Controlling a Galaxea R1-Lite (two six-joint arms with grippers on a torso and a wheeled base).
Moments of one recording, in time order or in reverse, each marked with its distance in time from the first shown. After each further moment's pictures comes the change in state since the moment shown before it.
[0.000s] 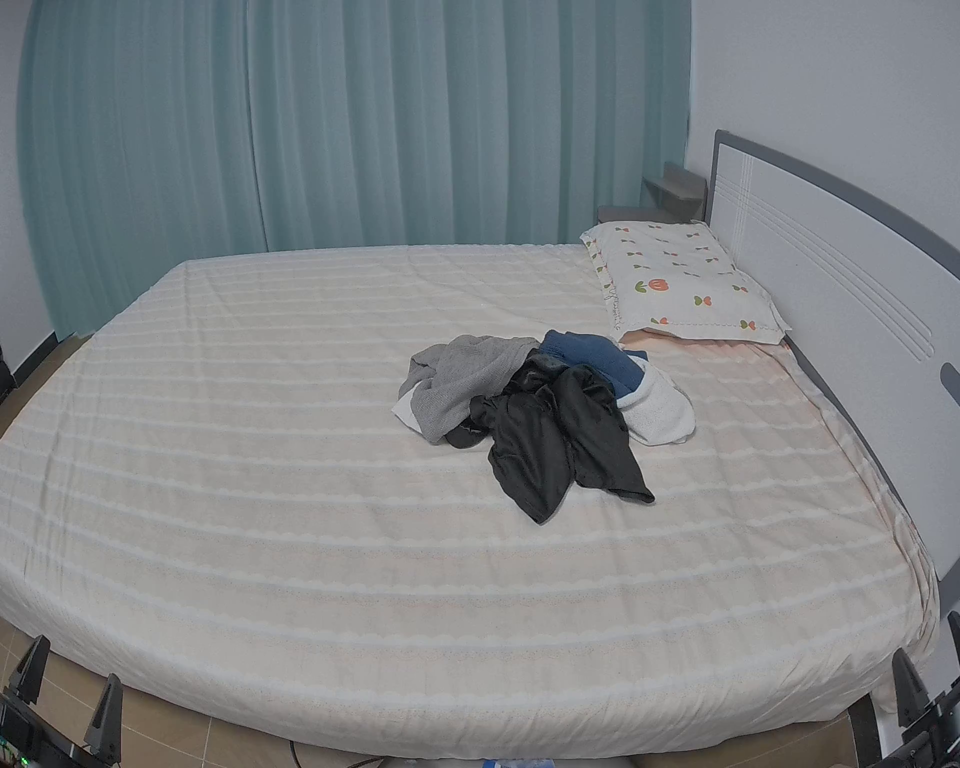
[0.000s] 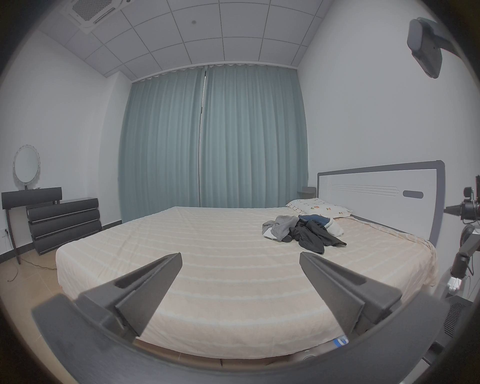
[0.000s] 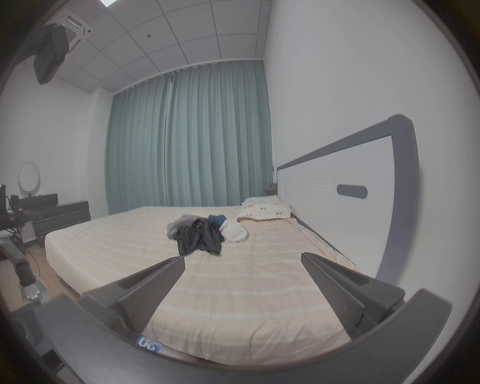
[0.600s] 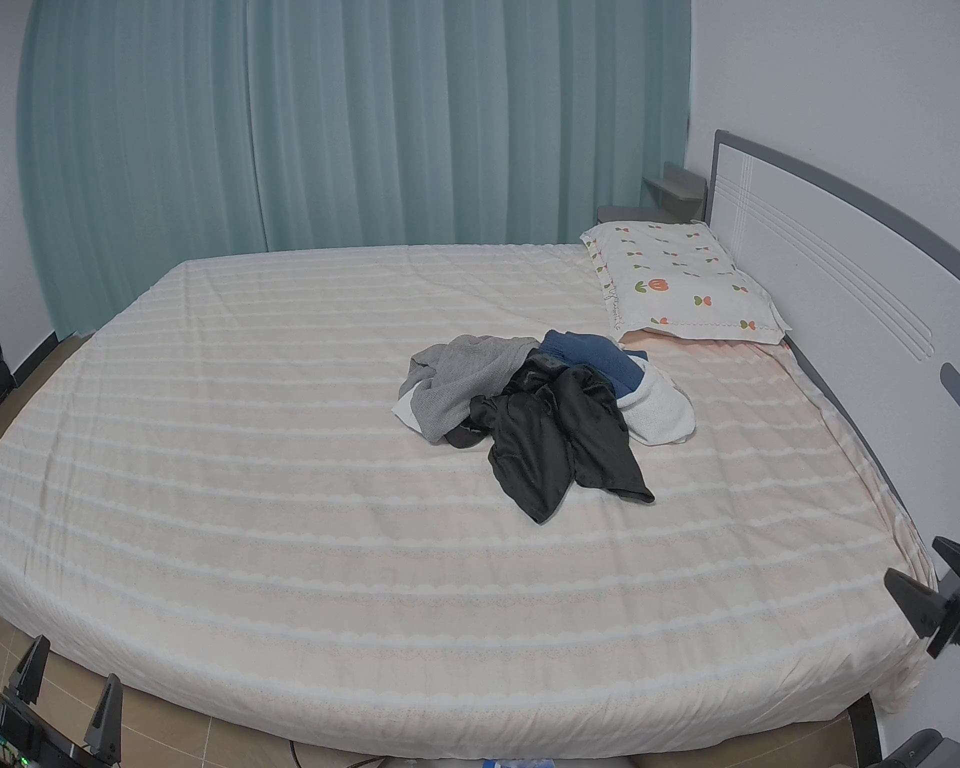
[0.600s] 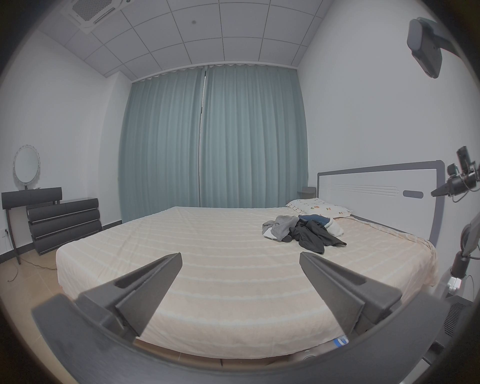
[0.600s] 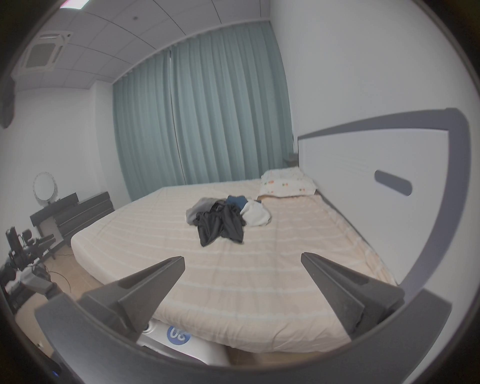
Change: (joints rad) left arm 0.000 0.000 0.000 0.000 0.000 0.001; right arm 0.057 0.577 -0.251 -0.102 0.096 0.048
